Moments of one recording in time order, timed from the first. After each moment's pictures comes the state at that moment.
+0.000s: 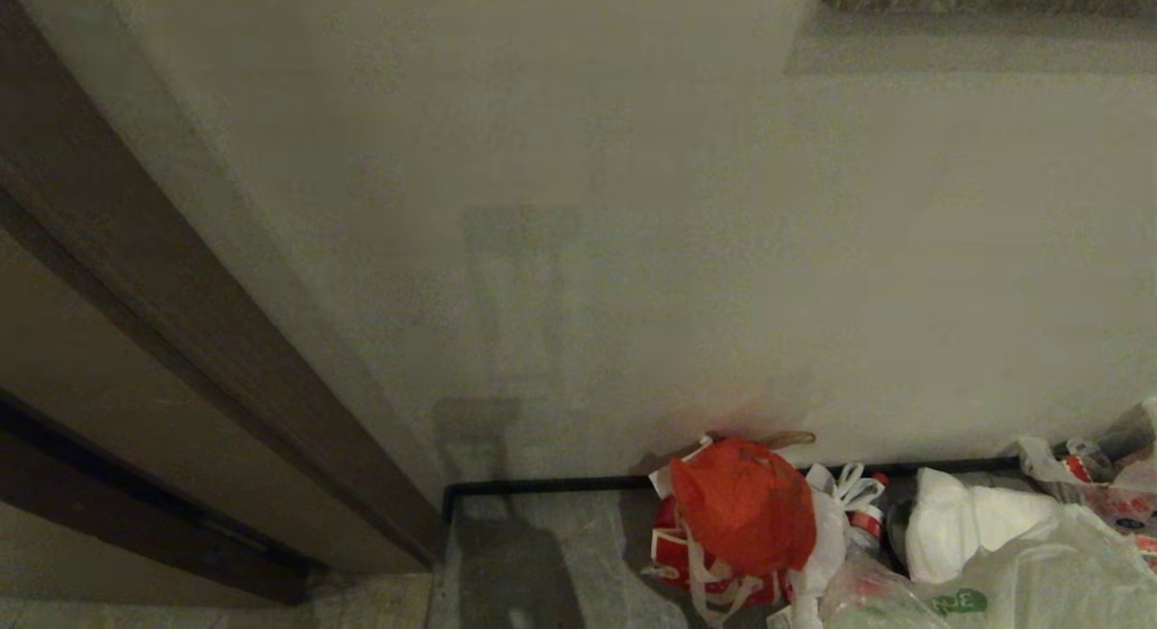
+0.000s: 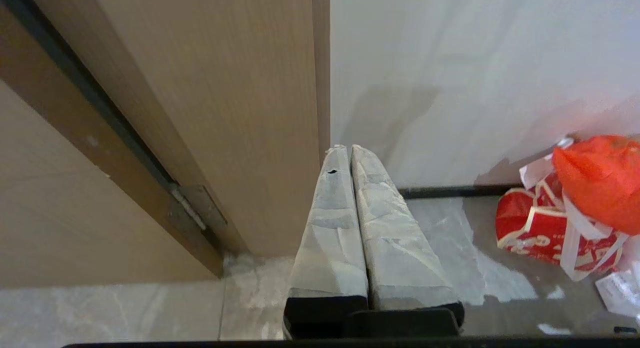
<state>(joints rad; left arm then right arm) 0.00 0.00 0.00 0.00 0.00 -0.01 0.00 0.00 0.00 -0.04 0.00 0.01</state>
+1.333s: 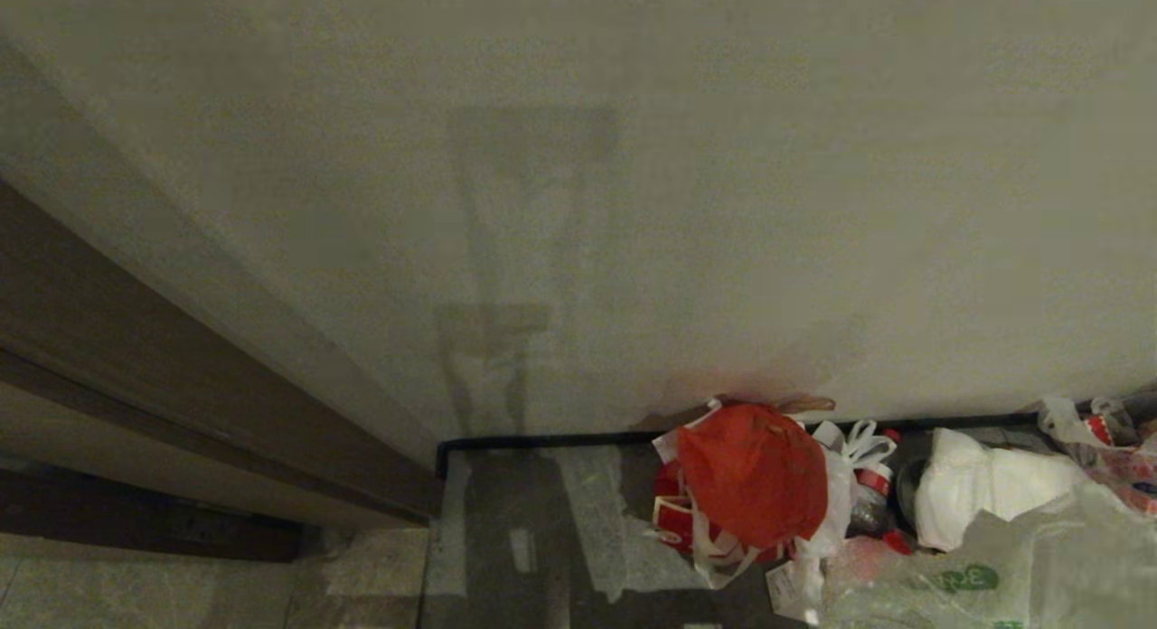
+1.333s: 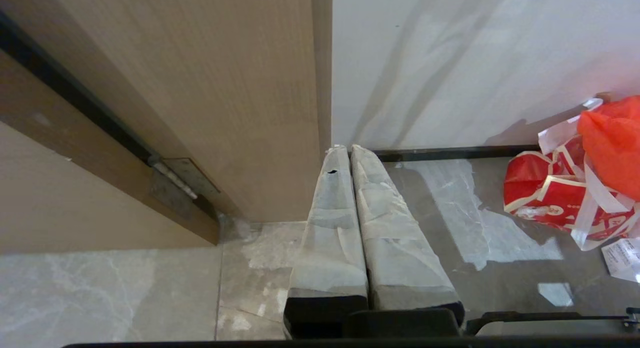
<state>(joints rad) 0.00 0.00 0.00 0.00 0.00 -0.01 0.00 0.03 -0.14 0.04 0.05 -0.01</state>
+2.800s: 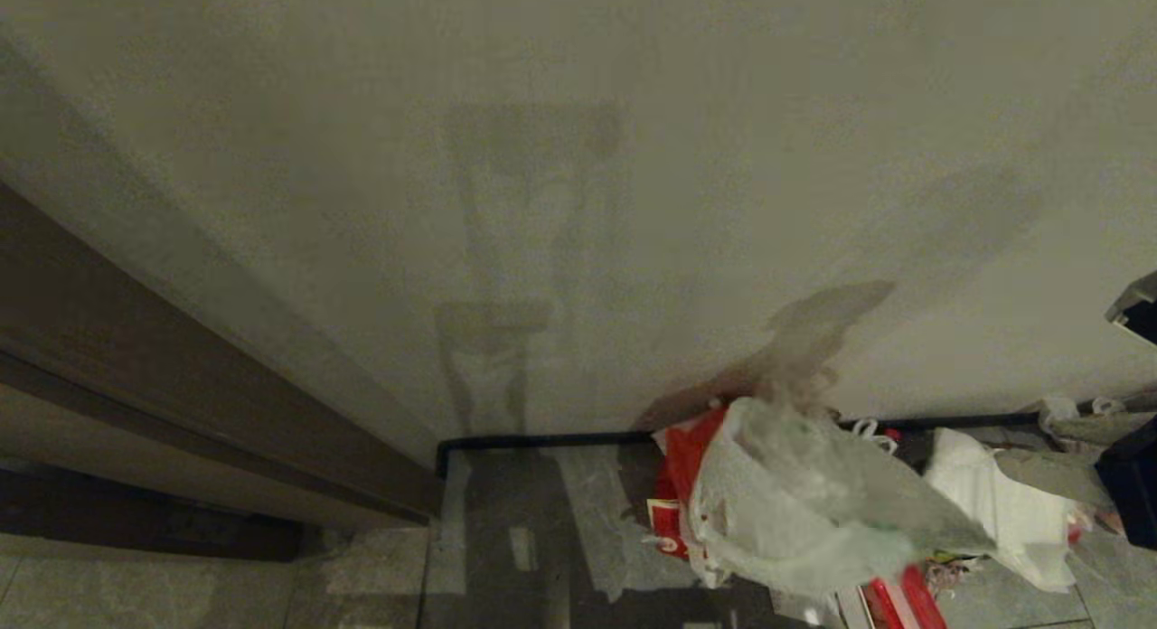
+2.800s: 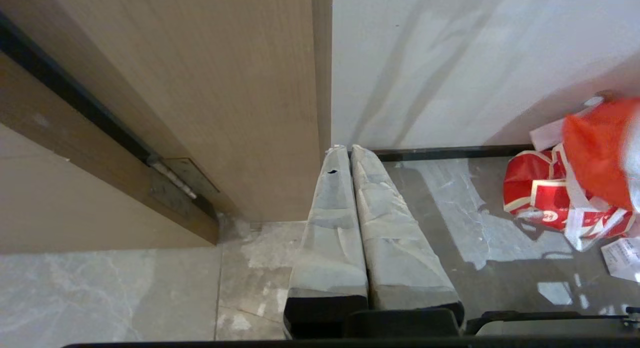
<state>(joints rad) 0.00 0.00 0.00 0.00 0.00 -0.01 0.25 1.09 -0.82 0.38 -0.04 -0.16</state>
